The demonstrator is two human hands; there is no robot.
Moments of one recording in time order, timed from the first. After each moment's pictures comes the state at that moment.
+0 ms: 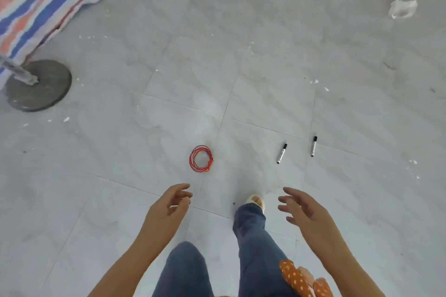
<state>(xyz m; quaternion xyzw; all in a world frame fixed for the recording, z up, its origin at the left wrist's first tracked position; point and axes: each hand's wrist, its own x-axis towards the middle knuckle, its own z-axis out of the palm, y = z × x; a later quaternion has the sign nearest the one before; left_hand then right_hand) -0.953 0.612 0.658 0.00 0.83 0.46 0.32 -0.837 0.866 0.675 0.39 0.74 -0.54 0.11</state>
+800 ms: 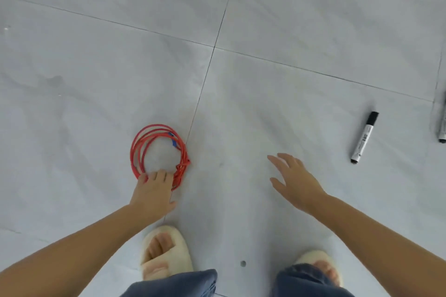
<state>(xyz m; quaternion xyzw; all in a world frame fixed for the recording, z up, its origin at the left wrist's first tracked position) -1.136 0.699 -0.042 0.31 0.86 -0.18 0.36 -1.023 1.009 -0.035 0.13 0.90 -0.22 0.35</state>
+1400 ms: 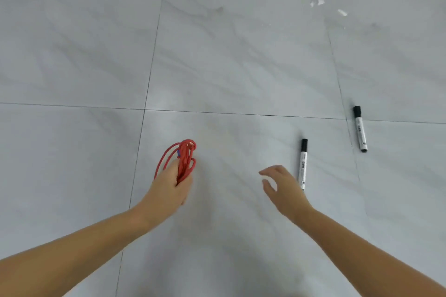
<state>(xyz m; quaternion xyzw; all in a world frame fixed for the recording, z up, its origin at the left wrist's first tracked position) -1.196 0.891 0.009 0.18 0.81 0.41 0.38 -1.024 1.096 -0.047 0.33 0.88 -0.33 0.08</state>
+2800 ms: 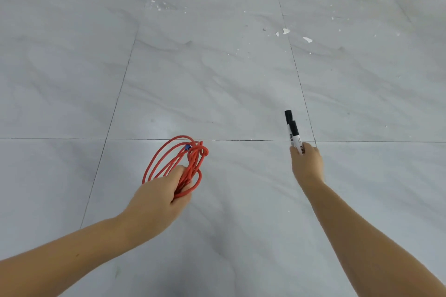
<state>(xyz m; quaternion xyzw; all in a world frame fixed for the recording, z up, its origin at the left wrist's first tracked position) -1.154 0.993 0.052 0.38 0.85 0.24 0.26 -1.022 1.280 -0.060 0.57 0.75 -0.34 -0.08</state>
